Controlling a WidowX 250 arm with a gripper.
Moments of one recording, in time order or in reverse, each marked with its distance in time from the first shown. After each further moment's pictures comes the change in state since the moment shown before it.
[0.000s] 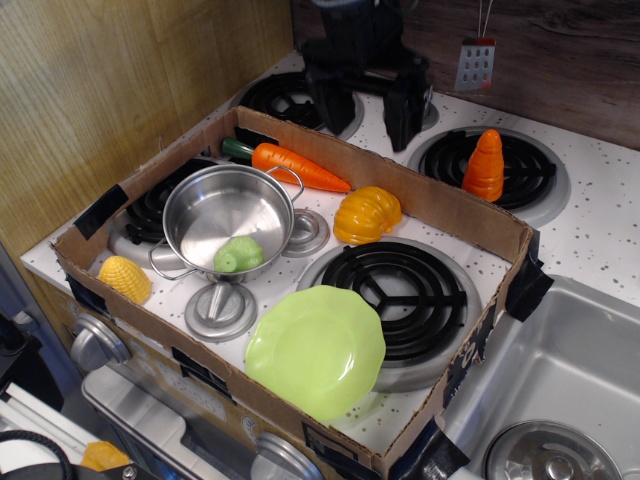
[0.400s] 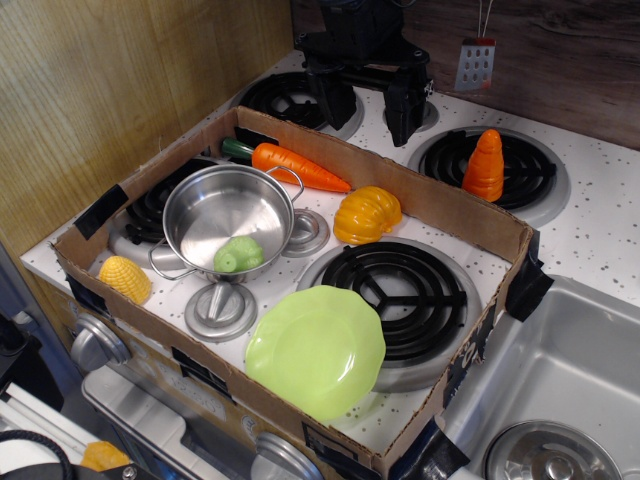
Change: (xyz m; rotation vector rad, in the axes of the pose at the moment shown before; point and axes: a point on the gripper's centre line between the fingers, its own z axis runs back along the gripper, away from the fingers) arm 0.007 -0.001 0.010 0.001 -0.036 -0.025
